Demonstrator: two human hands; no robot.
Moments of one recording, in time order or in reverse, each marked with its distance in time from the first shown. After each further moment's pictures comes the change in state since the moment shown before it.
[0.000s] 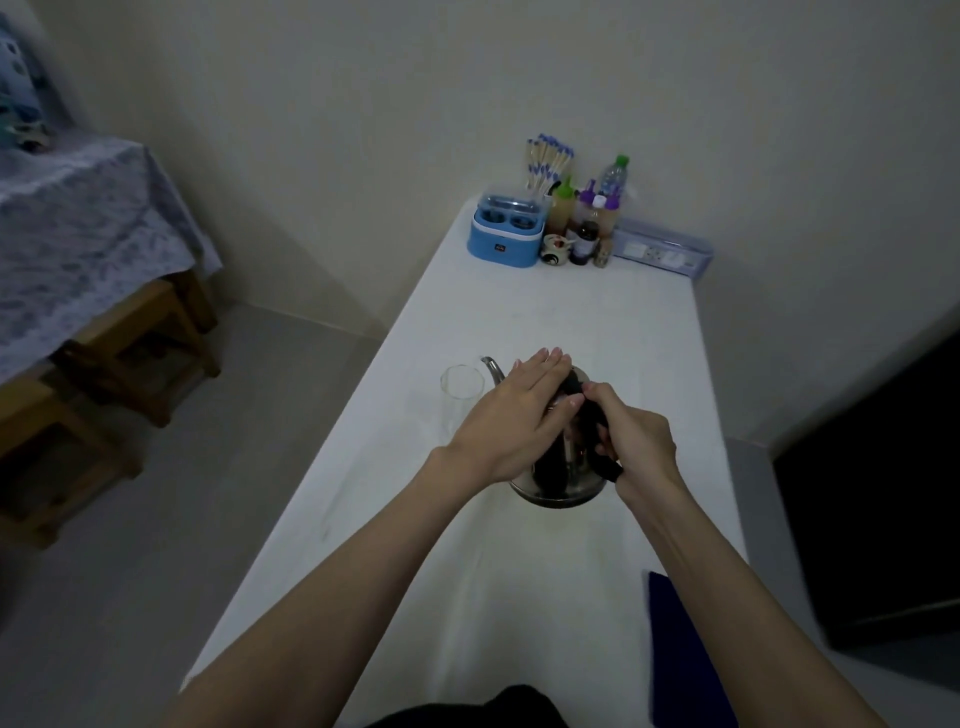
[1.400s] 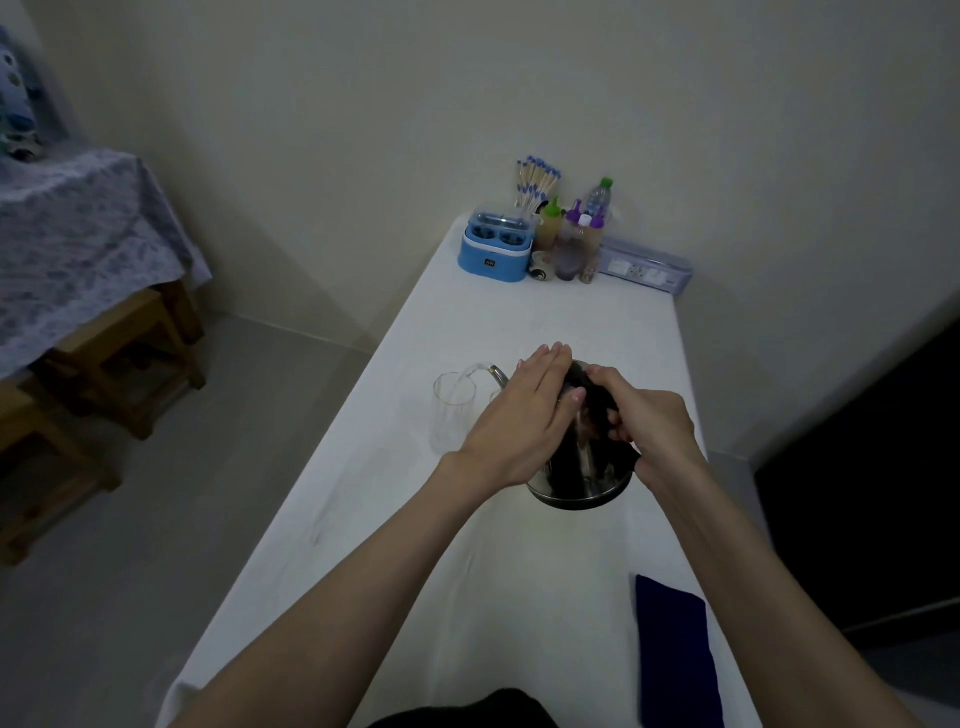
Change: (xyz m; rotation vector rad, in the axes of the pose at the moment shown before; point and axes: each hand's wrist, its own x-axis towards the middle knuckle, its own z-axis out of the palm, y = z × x) left_hand -0.007 0.023 0.000 -0.045 0.083 0.037; right_hand -0.014 -0.029 -0.019 -0.151 0.020 -0.099
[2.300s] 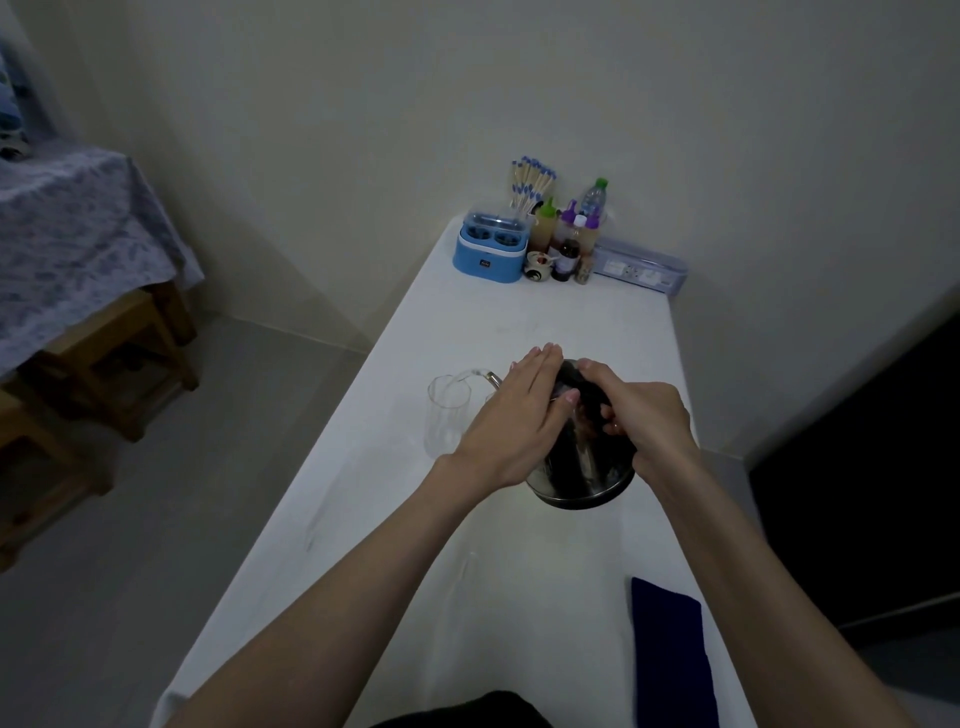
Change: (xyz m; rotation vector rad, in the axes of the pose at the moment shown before) left_hand 0.006 -0.005 0.003 -0.043 -0.002 -0.034; right_hand 0.011 -0.004 0.000 -0.068 0.004 -0.069
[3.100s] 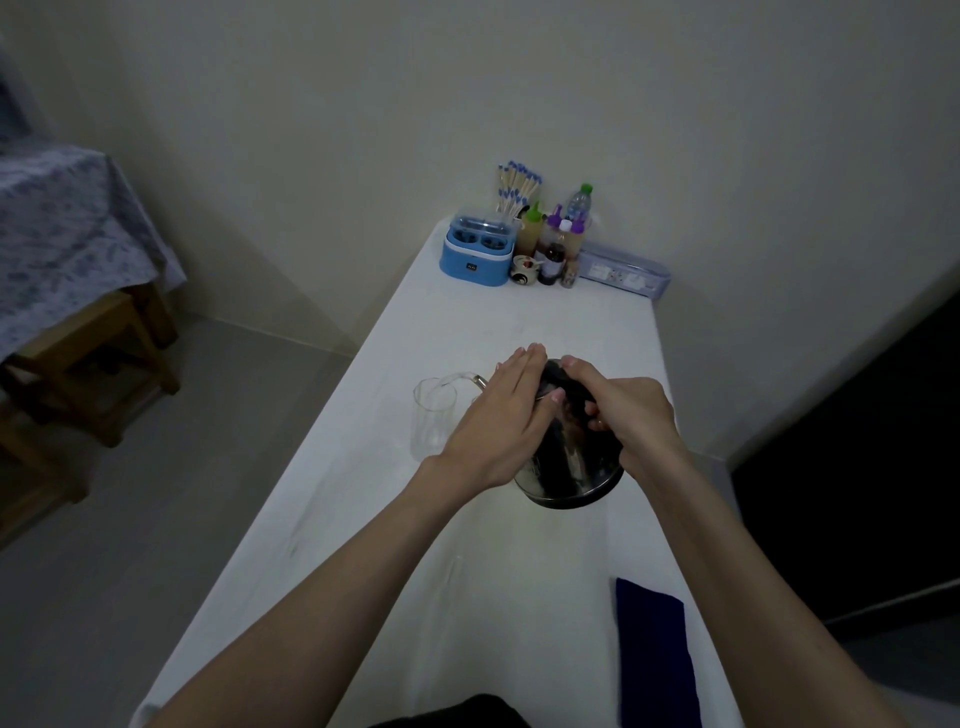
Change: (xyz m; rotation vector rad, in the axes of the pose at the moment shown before) left_hand 0.003 -0.002 0.002 0.010 0.002 -0.013; right_hand 0.003 -0.004 -0.003 0.000 -0.016 -0.021
